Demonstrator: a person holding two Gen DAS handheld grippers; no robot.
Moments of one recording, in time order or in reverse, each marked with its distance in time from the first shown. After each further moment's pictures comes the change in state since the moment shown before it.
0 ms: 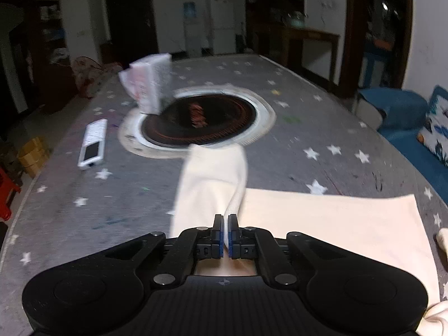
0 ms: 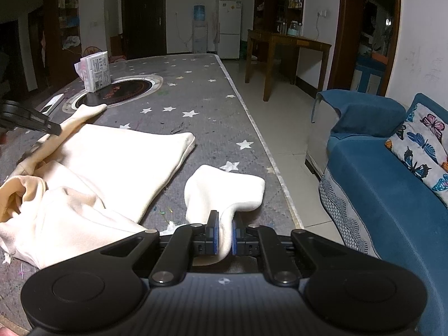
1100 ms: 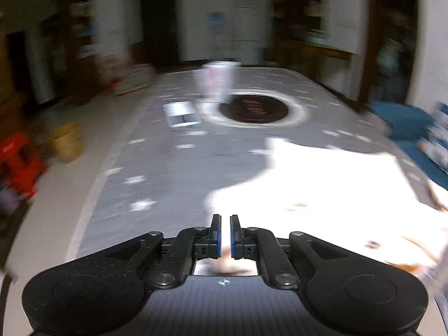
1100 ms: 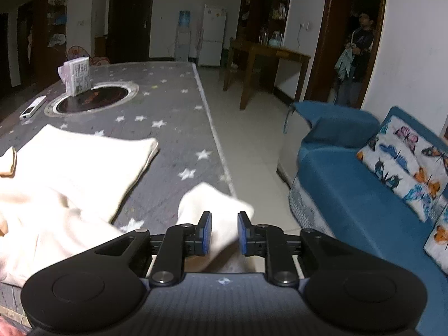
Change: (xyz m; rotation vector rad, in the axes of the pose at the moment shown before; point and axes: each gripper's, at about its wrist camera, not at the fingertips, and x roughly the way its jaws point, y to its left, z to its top) left arm -0.156 0.070 -0.094 -0.002 -0.027 -0.059; right arm -0.035 -0.025 0.002 -0.038 -0.042 -0.102
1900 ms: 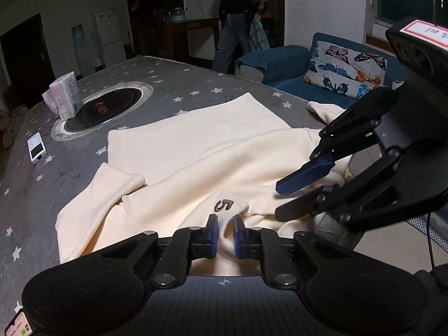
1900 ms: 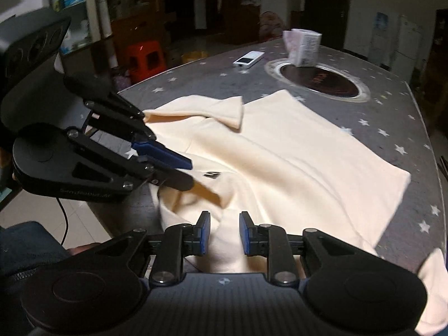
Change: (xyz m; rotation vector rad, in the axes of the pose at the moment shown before) left arm 0.021 -0.084 -0.031 0.351 0.069 -0.311; right arm -0.013 0.162 -0.005 -0.489 0.109 0.698
